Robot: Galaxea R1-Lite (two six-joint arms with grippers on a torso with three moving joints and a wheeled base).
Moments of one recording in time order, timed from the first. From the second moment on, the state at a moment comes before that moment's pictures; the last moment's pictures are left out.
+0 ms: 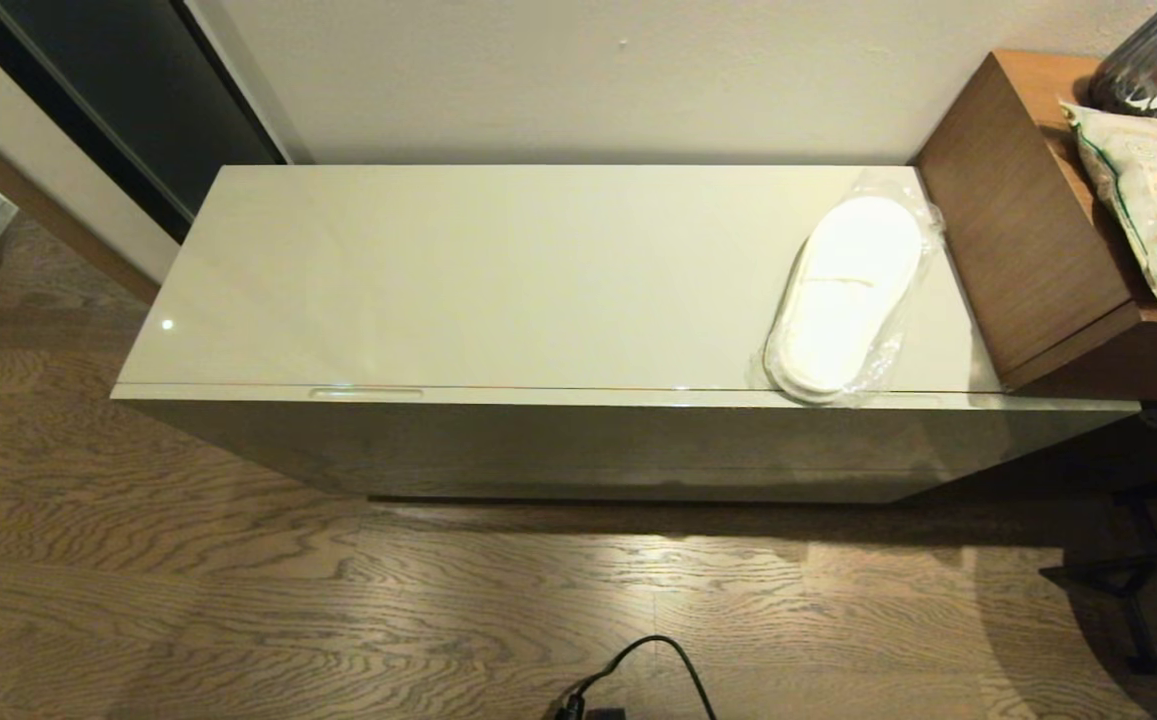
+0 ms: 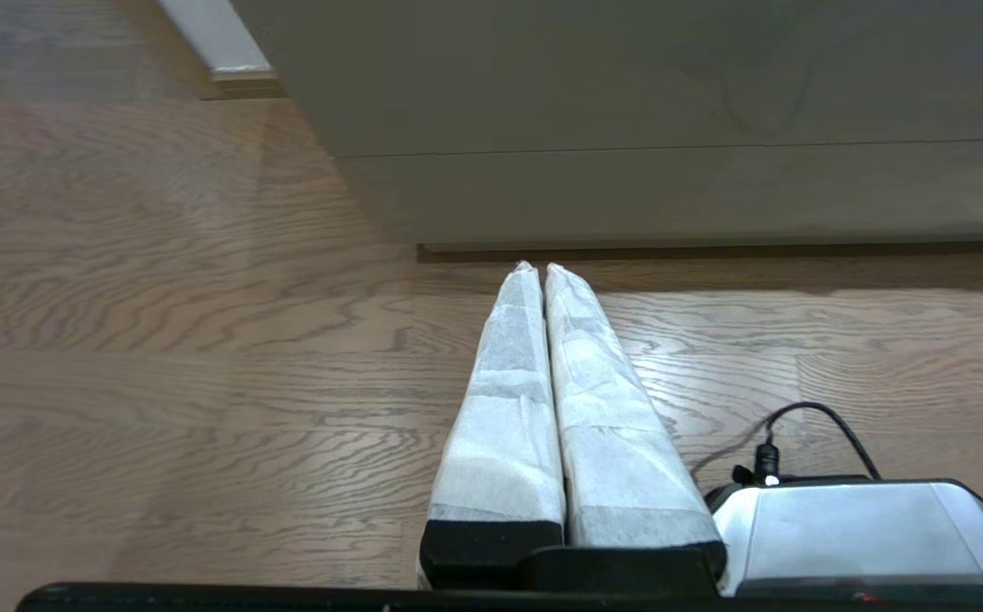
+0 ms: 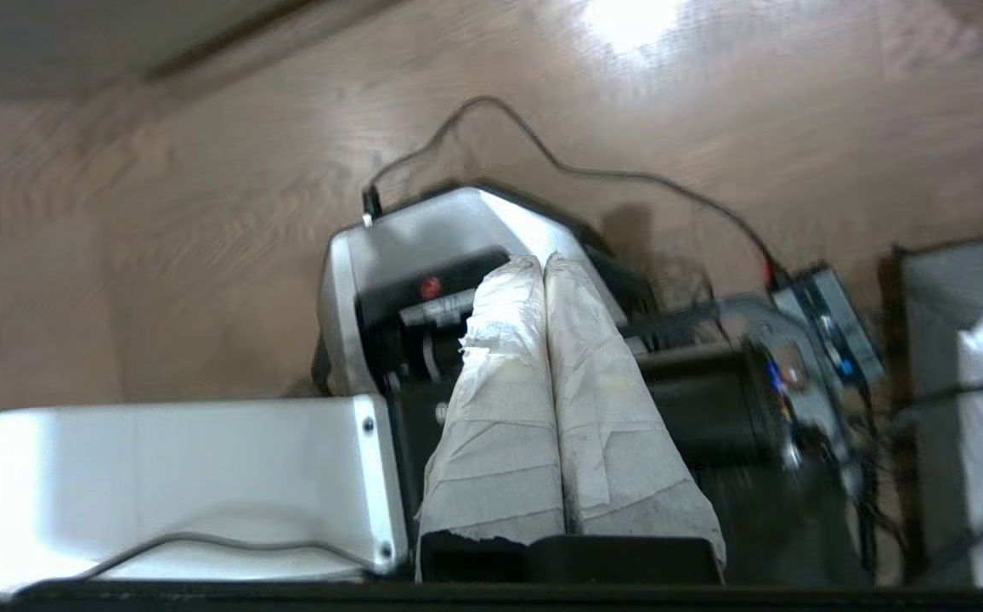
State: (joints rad) left arm -0.01 0.00 0.00 0.01 0.00 0.07; right arm -0.07 0.42 -0.94 1.11 0.13 0.36
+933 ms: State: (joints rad) left arm -0.01 0.00 0.00 0.01 0.00 0.07; right arm -0.10 0.28 -0.77 0.72 -0.16 0.24
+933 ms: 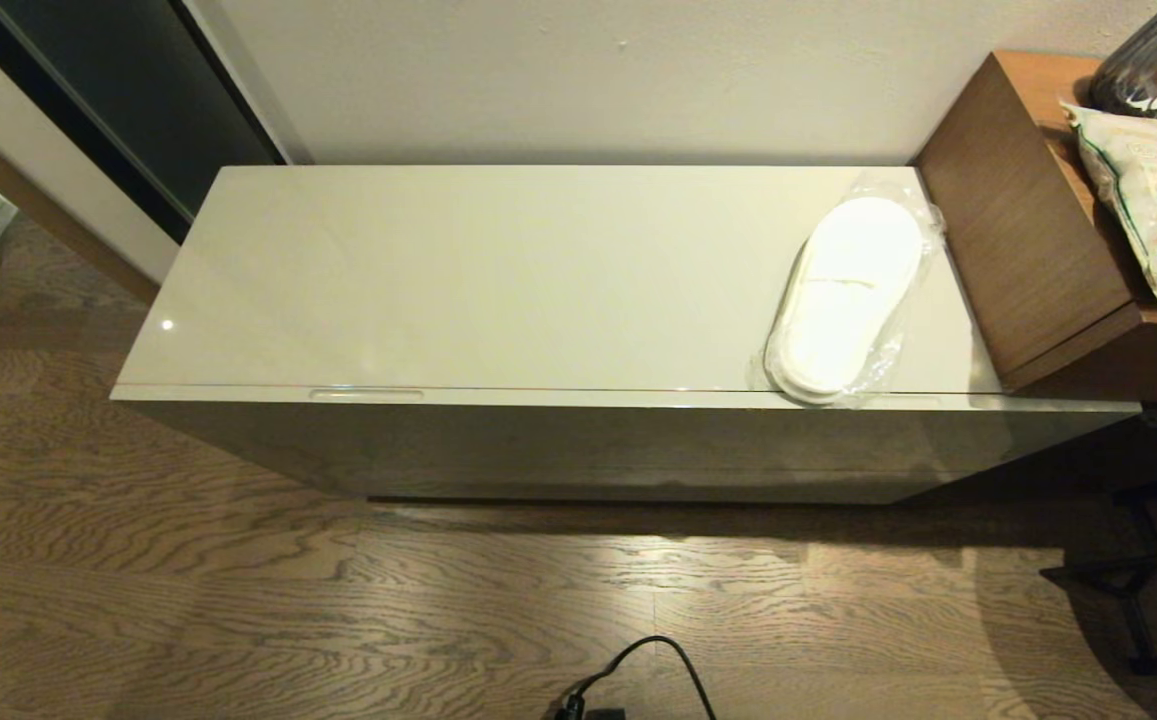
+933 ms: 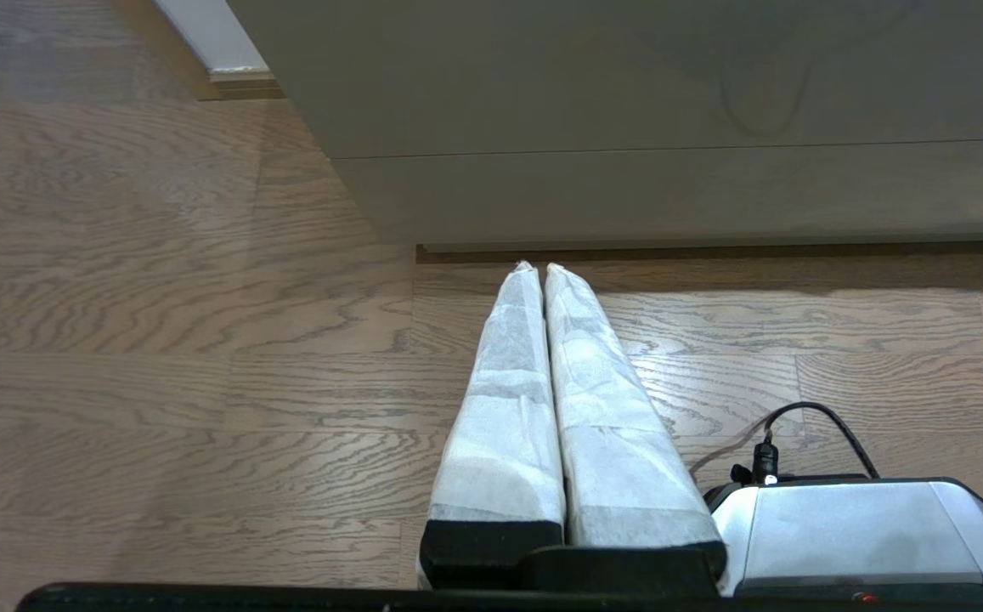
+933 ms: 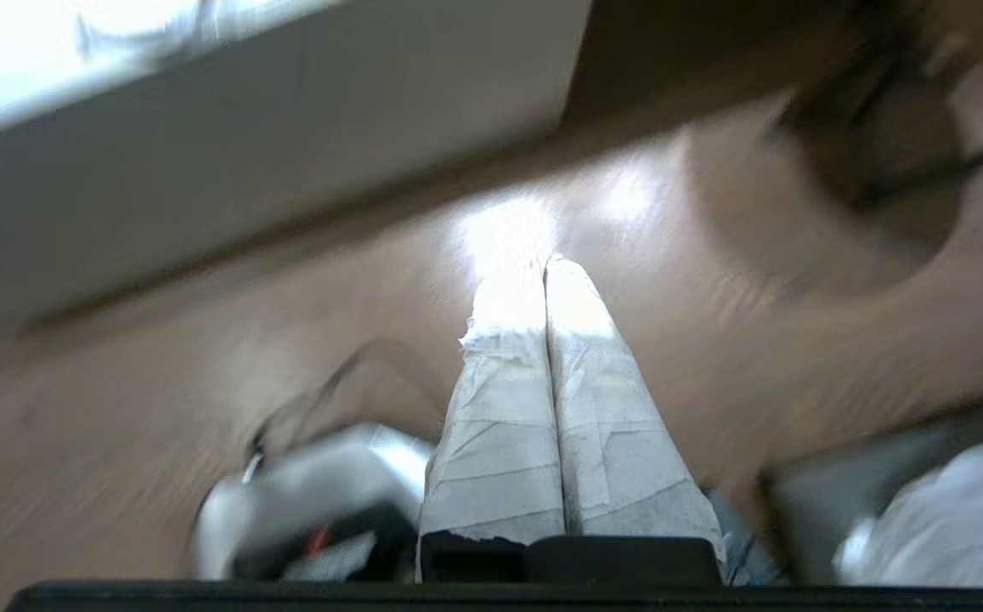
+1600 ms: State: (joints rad) left arm -0.01 0.00 0.00 0.01 0.00 0.07; right arm -0.10 0.27 -1.01 0.74 0.06 0.24
